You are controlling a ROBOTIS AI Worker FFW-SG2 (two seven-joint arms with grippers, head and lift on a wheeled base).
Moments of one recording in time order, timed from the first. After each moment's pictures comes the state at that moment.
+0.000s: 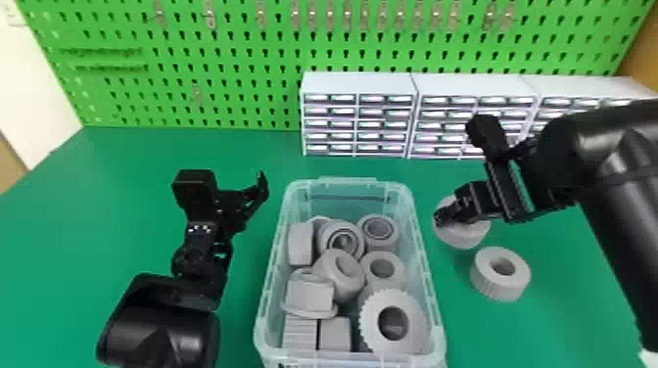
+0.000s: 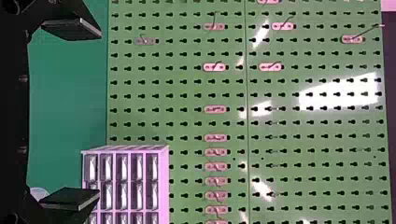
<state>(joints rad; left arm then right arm) -0.11 0.09 -0.13 -1.48 0.07 -0.08 0.14 -0.67 -0.25 0.22 -1.45 -0.27 1.55 0.32</state>
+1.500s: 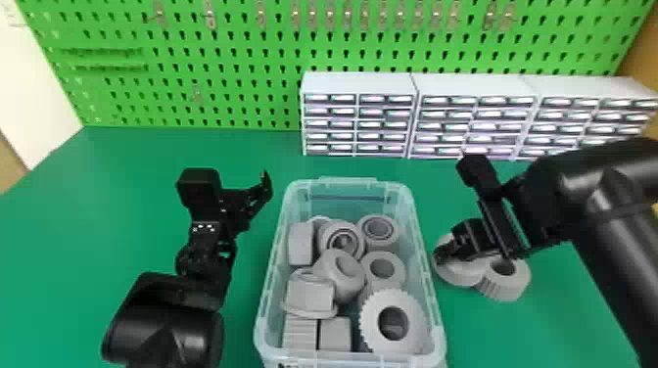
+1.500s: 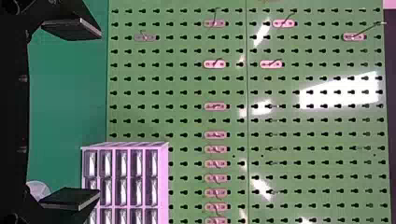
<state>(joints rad) -0.11 0.08 -0.14 -1.47 0.07 -0.08 0.14 -0.58 -0.27 0.26 -1.46 -0.28 1.56 0.32</state>
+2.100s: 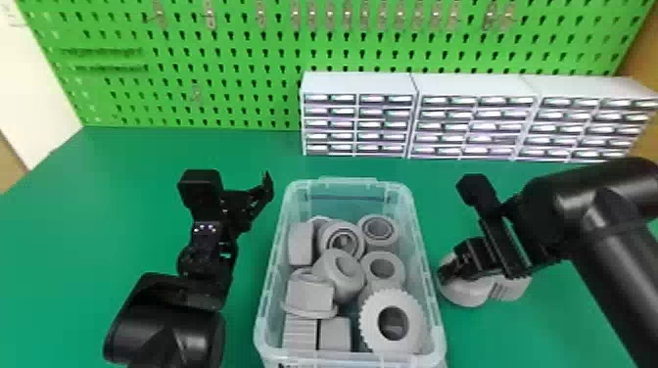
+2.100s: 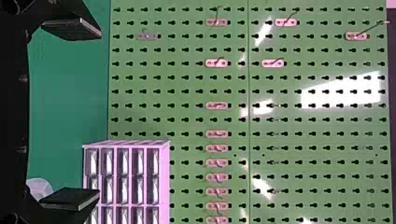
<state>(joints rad) -0.12 0.08 -0.15 -1.47 0.07 -0.08 0.14 -0.54 -0.28 0.27 -1.43 -0.28 1.56 0.32</state>
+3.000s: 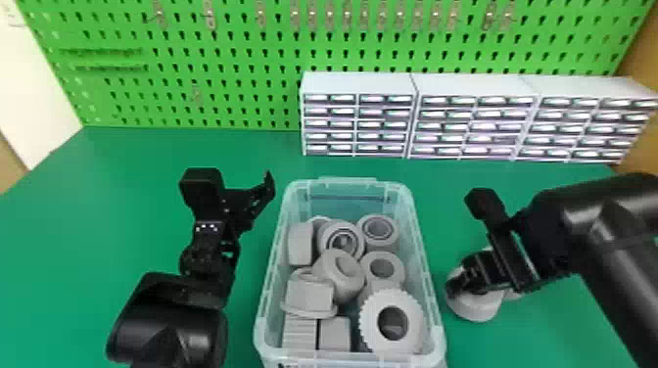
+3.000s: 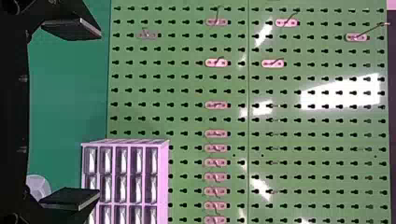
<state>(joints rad) -0.12 0.07 -0.14 -1.46 0.07 -0.08 0.14 -0.51 -0.30 0.26 -1.42 -0.29 1.56 0.32</state>
